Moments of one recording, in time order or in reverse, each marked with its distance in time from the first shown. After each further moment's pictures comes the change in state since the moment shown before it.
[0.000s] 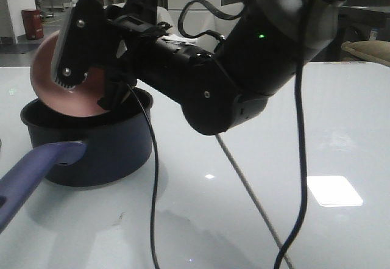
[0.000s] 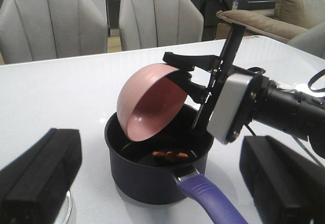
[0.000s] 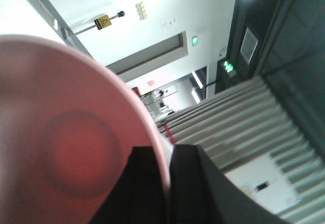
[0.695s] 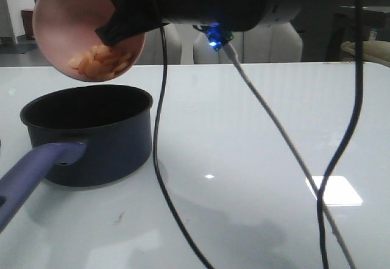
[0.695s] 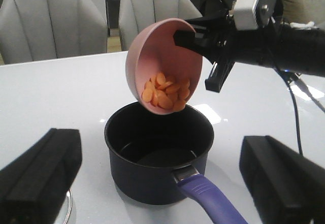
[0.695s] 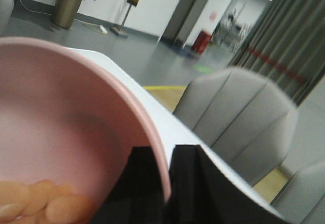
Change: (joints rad) left arm 0.000 0.000 0.000 0.000 0.000 0.000; right arm -0.069 -0.180 -0.046 -0.038 0.413 0.567
